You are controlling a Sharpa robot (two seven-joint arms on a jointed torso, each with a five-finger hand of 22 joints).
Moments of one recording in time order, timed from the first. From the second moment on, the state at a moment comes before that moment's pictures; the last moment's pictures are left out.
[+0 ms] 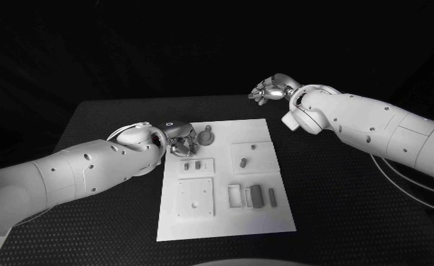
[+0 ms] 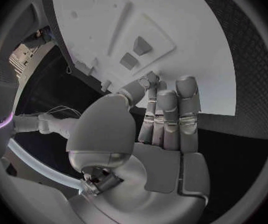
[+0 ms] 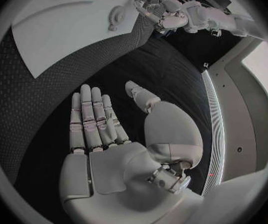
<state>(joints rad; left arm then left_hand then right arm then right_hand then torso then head) 1.17 -0.61 -0.17 1.18 -1.46 -0.19 0.03 1.23 -0.07 0.58 -0.29 0.06 1.03 0.12 0.26 0.55 1.23 0.04 0.12 0.24 1.31 -0.06 1.05 0.79 0.07 1.40 -0.15 0.50 1.31 1.25 -0.60 -0.03 1.06 -0.81 -0.26 -0.03 0.95 -0.08 0.59 -0.20 0.12 0.75 0.19 0.20 0.58 0.84 0.17 0.56 0.20 0.85 0.14 0.53 0.50 0.18 0.60 0.19 0.28 1.19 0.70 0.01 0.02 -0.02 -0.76</state>
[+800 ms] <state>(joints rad) 1.18 -0.60 -0.19 1.16 -1.46 -0.19 0.01 1.23 -0.07 0.58 -0.29 0.06 1.03 0.12 0.26 0.55 1.23 0.04 0.11 0.25 1.32 -0.06 1.05 0.79 0.07 1.40 -0.15 0.50 1.31 1.25 -0.60 -0.03 1.06 -0.81 -0.26 -0.03 0.95 -0.08 0.59 -0.20 0.12 0.75 0.19 0.20 0.58 0.84 0.17 0.56 0.20 0.85 0.14 0.52 0.50 0.18 0.60 0.19 0.28 1.19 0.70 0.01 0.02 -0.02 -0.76</state>
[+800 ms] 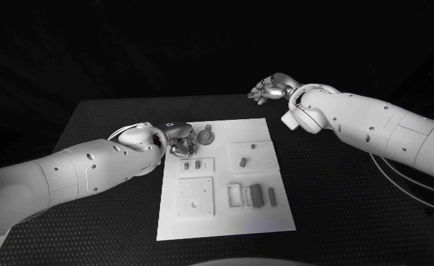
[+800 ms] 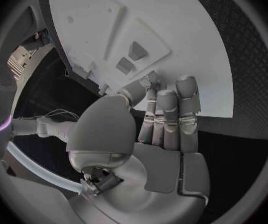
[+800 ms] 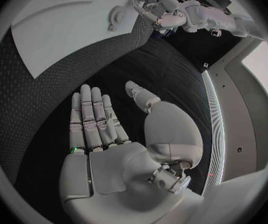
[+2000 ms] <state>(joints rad) 1.17 -0.59 -0.20 1.16 -1.46 -0.20 0.01 1.23 -0.07 0.58 -0.29 0.06 1.03 0.12 0.26 0.54 1.23 0.04 0.10 0.25 1.31 -0.06 1.06 0.78 0.07 1.40 -0.15 0.50 1.31 1.25 -0.60 -0.03 1.07 -0.81 -0.26 -0.03 0.95 -0.08 0.59 -0.20 0.12 0.75 0.19 0.20 0.58 0.84 0.17 0.56 0.20 0.85 0.14 0.52 0.51 0.18 0.60 0.19 0.28 1.20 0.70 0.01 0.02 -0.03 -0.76</state>
